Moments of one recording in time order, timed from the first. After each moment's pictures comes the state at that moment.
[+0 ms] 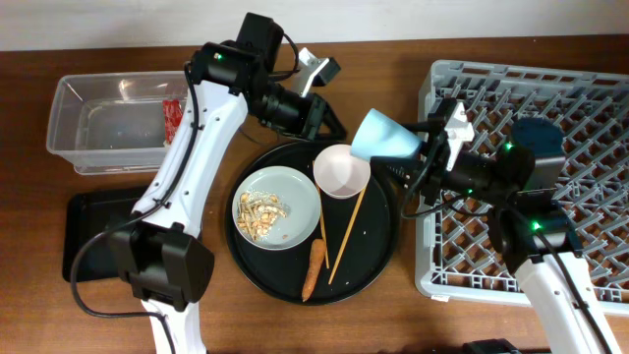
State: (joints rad) left arm -0.34 2.06 2.12 -1.32 0.87 0.08; right arm 0.08 1.12 0.93 -0.11 -0.95 -0.05
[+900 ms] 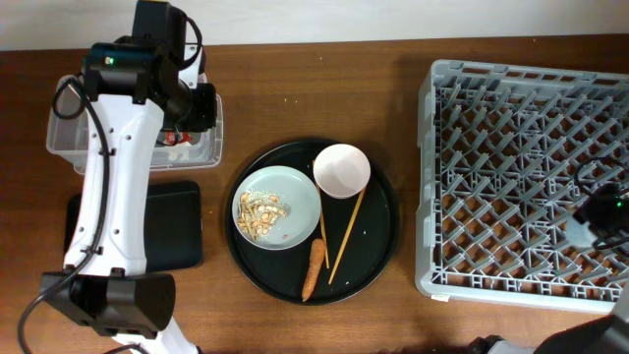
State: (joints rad) left arm -0.11 1.87 2.12 -1.46 -0.03 -0.08; right arm -0.73 1.47 1.30 -1.15 -0.02 0.11
